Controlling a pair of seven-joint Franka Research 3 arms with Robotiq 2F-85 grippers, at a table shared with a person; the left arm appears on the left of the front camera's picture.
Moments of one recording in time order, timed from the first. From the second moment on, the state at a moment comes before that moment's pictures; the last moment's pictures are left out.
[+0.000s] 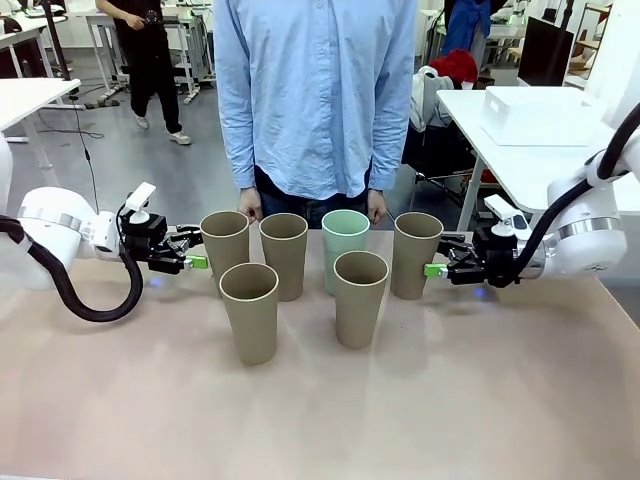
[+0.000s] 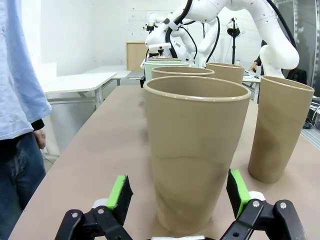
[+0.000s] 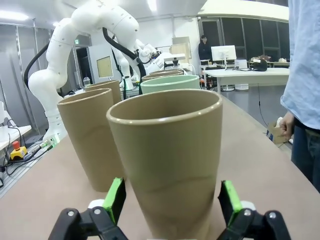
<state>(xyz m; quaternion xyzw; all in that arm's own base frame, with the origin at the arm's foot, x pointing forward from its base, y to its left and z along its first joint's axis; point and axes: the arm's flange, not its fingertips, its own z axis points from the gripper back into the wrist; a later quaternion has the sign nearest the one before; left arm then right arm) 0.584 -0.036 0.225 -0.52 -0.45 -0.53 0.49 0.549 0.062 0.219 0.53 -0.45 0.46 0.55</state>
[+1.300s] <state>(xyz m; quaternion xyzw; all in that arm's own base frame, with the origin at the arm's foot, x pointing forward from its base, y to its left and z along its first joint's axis) 0.579 -0.082 0.218 -0.55 -0.44 -0.53 0.47 0.550 0.098 0.210 0.54 -0.44 0.45 0.55</state>
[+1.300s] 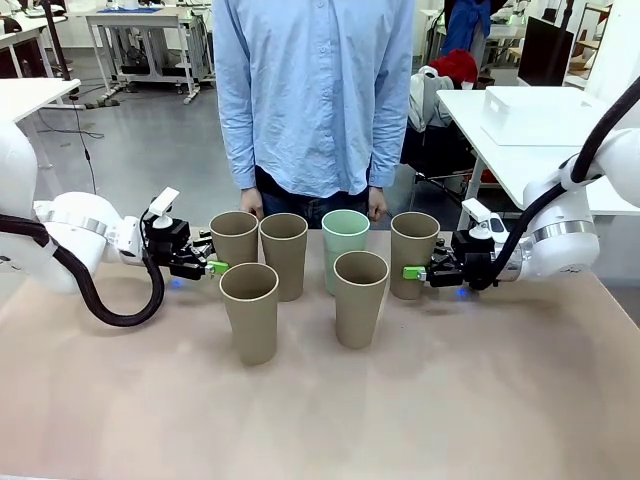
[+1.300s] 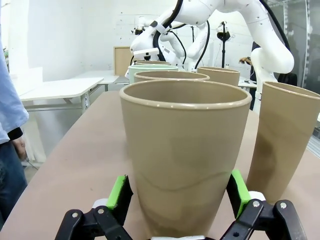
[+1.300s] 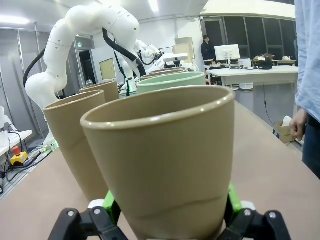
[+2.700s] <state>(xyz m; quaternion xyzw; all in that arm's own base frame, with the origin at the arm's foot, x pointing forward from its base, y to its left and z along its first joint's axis) 0.577 -0.102 0.212 -0.55 -0.44 -0.52 0.48 0.549 0.101 0.209 0.54 -0.44 0.45 0.55</state>
